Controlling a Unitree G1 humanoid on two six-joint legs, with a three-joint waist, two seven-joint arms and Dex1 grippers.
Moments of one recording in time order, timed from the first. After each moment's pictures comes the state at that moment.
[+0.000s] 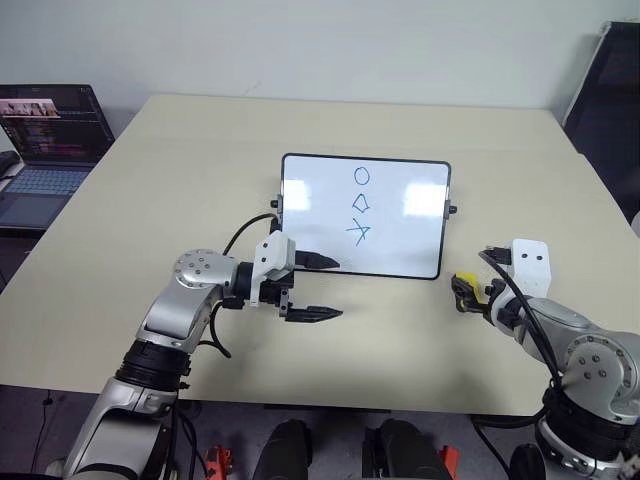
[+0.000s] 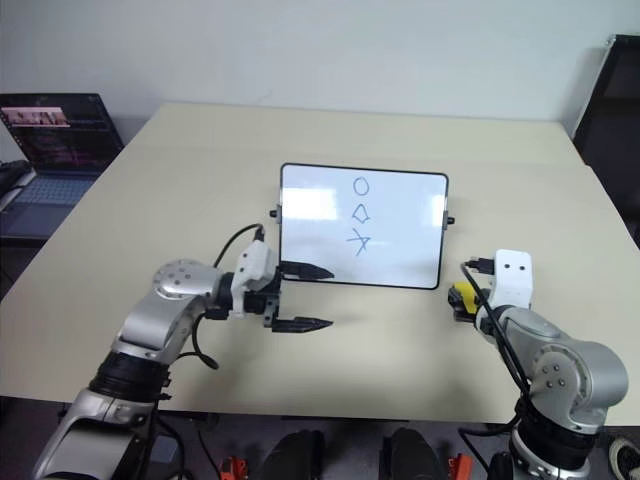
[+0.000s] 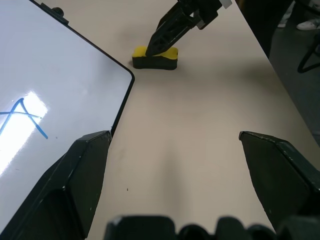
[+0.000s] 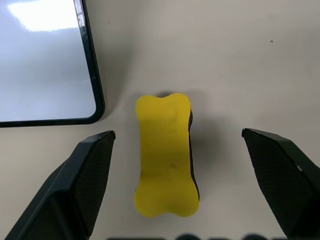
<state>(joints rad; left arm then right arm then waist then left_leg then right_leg) -0.50 0.59 -0.18 0.07 -0.33 0.16 -1.30 -0.33 -0.21 -0.42 -0.64 0.61 1.61 -0.27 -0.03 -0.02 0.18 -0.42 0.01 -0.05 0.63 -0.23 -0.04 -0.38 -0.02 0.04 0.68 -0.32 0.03</state>
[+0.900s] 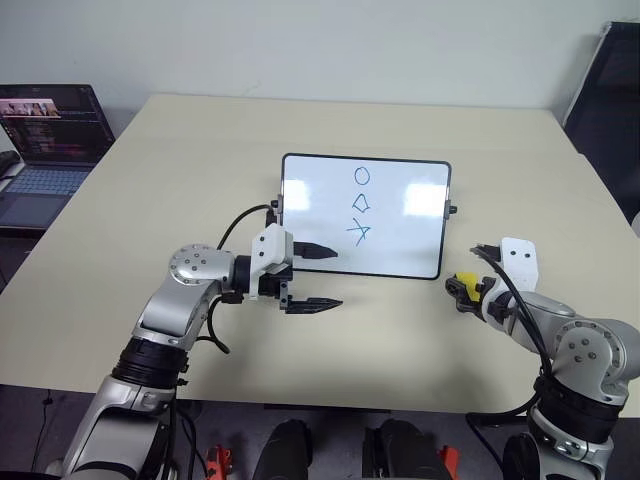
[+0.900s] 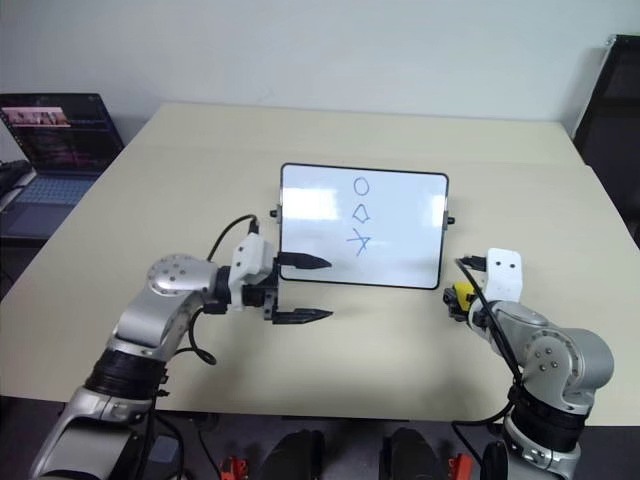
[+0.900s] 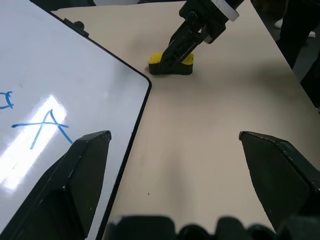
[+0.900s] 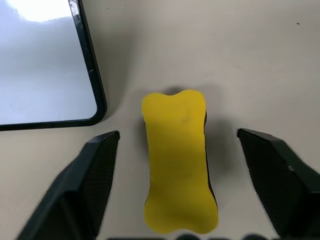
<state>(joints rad) -0.51 0.59 -0.17 0.05 -0.33 0.14 -1.25 -0.38 -0.19 -0.41 -0.54 0.61 1.61 -0.31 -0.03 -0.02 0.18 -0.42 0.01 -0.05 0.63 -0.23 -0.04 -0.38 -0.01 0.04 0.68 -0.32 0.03</state>
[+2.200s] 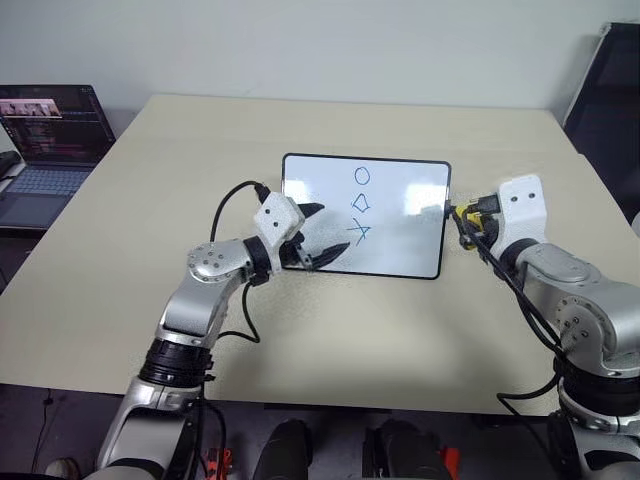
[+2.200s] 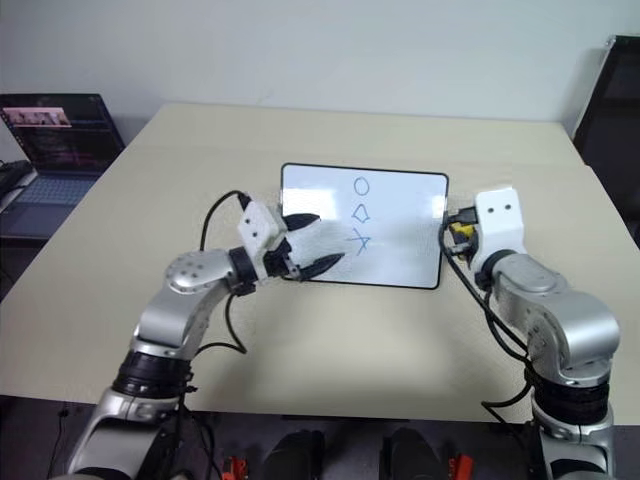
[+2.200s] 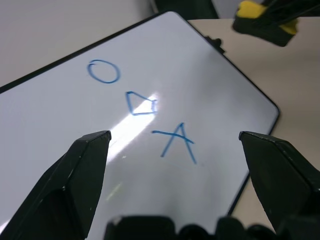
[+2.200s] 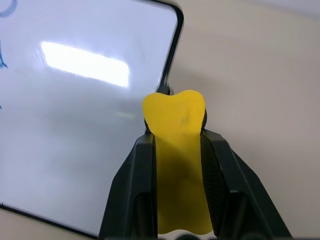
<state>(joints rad) -0.50 0.41 -0.10 -0.04 -0.18 0.28 -0.68 -0.52 -0.48 -0.08 -0.56 0.40 1.21 -0.04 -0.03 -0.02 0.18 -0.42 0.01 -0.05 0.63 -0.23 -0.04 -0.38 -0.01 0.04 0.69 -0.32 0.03</state>
